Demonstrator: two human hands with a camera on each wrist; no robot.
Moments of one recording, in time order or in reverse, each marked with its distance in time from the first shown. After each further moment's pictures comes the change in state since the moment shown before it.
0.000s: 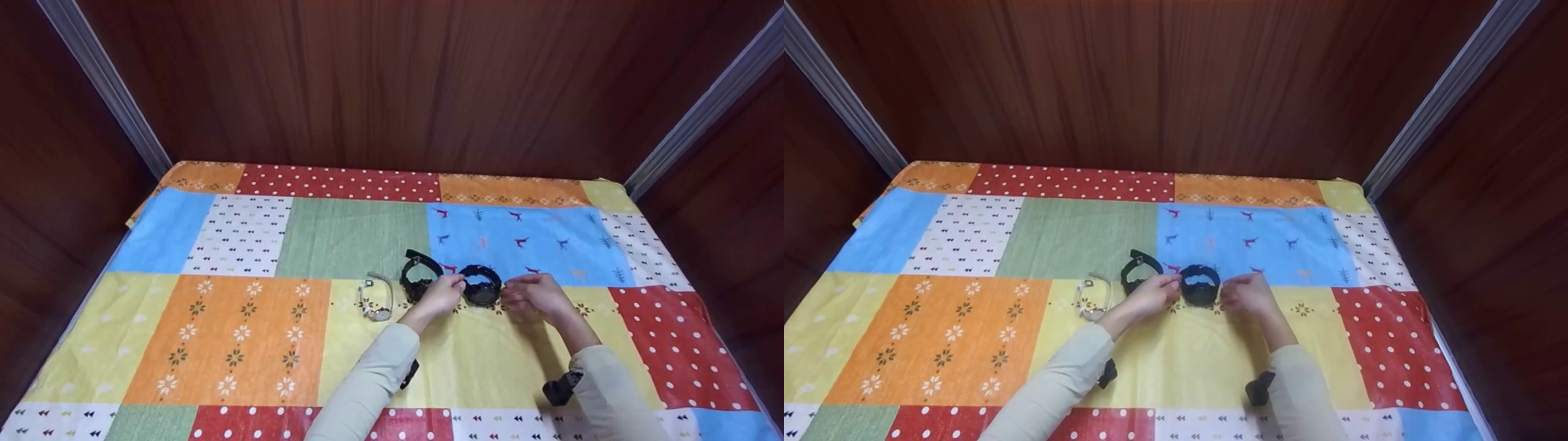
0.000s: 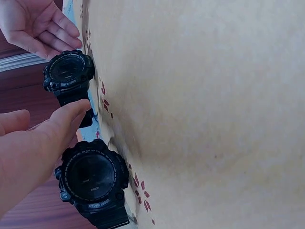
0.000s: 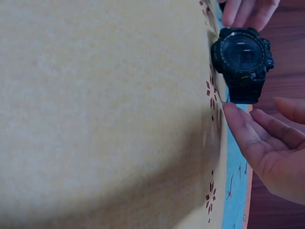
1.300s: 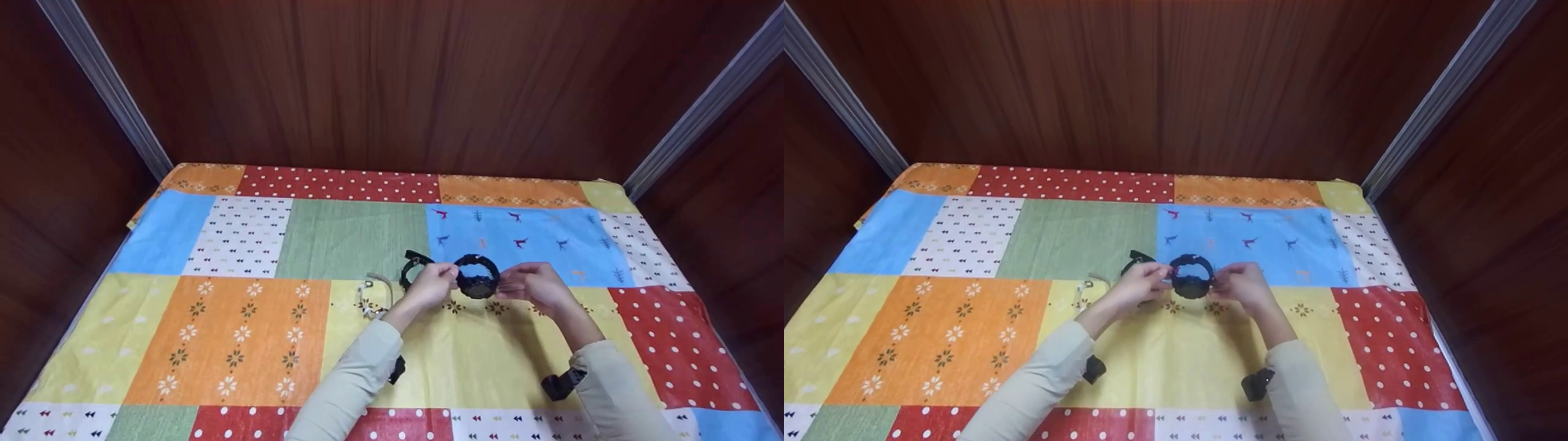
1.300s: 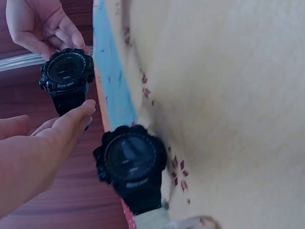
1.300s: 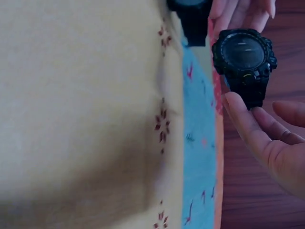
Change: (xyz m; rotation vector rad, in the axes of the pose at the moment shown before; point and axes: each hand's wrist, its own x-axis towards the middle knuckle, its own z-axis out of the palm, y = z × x) left_hand -0.015 0.016 -0.023 -0.180 0.079 0.024; right_hand -0.011 -0.031 0.012 0.196 -0.100 -0.048
